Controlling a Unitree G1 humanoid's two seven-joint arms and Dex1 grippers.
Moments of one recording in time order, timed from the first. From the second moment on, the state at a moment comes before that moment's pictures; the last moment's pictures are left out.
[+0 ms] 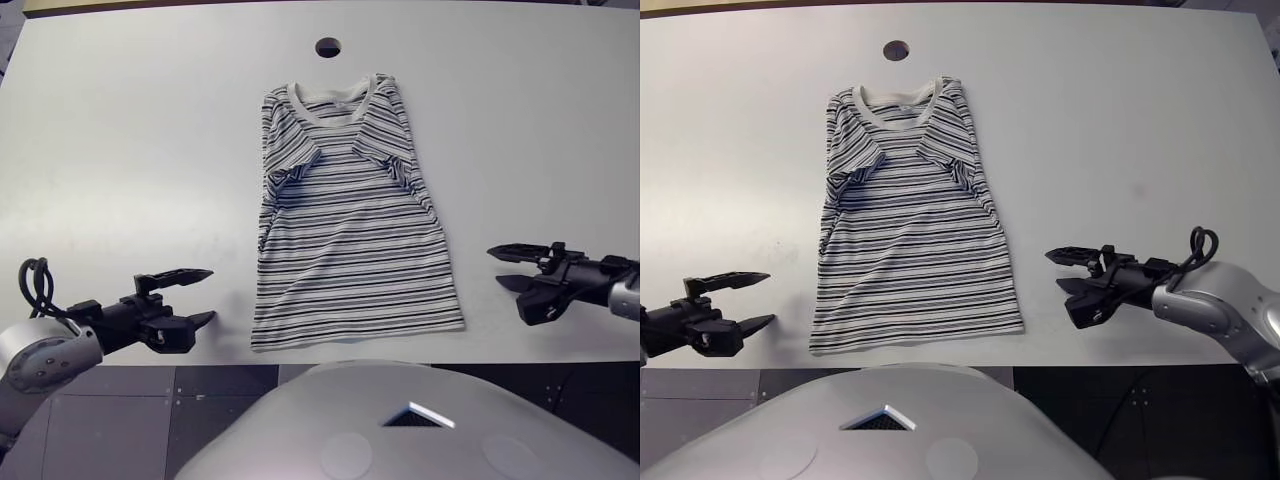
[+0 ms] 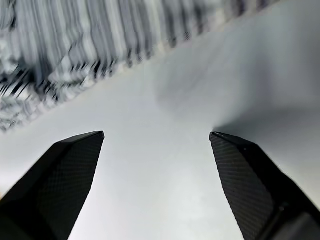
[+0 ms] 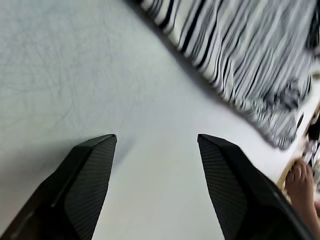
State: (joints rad) left arm 0.84 1.21 0.20 -0.21 0.27 -0.66 -0.63; right arm 0.22 -1.26 0.24 -0.19 -0.50 -0.67 0.62
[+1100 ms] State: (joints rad) left arm 0.50 1.09 -0.20 -0.18 0.24 -0.80 -0.77; right arm 0.05 -1.09 0.48 -0.34 -0.25 -0.67 1.06
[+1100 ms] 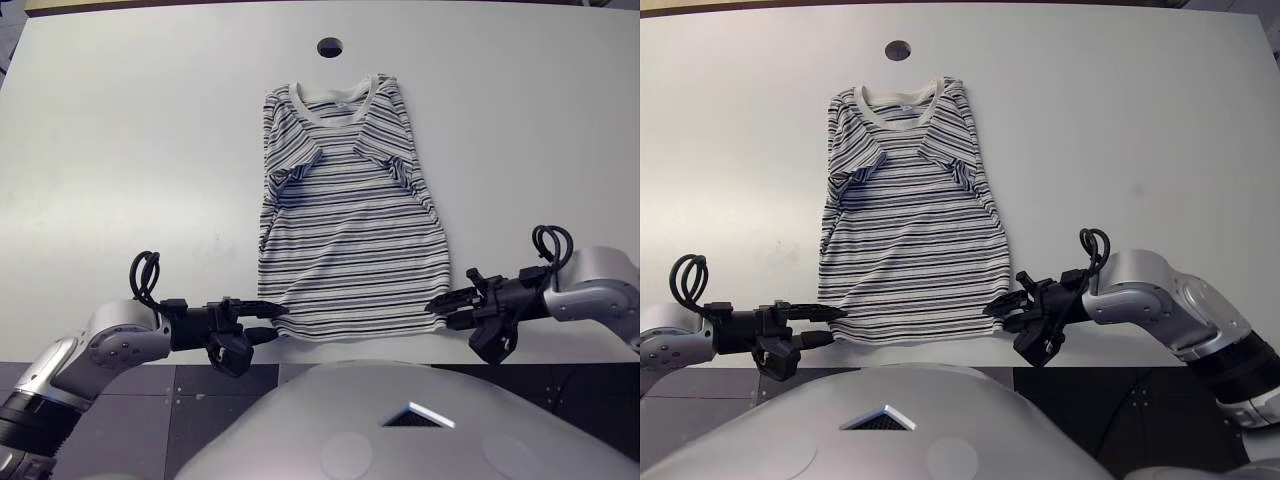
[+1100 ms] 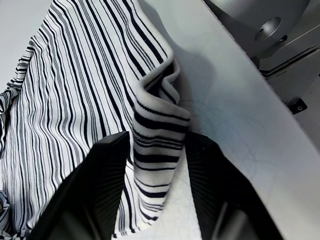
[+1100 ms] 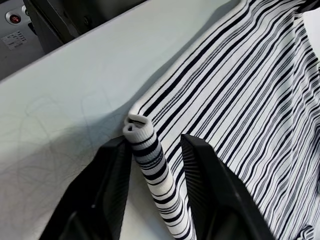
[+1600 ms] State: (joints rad) left arm 0.52 1.09 -0.21 -0.14 0.20 -0.81 -0.76; right arm 0.08 -1.04 0.47 -0.24 -0.26 -0.71 0.99
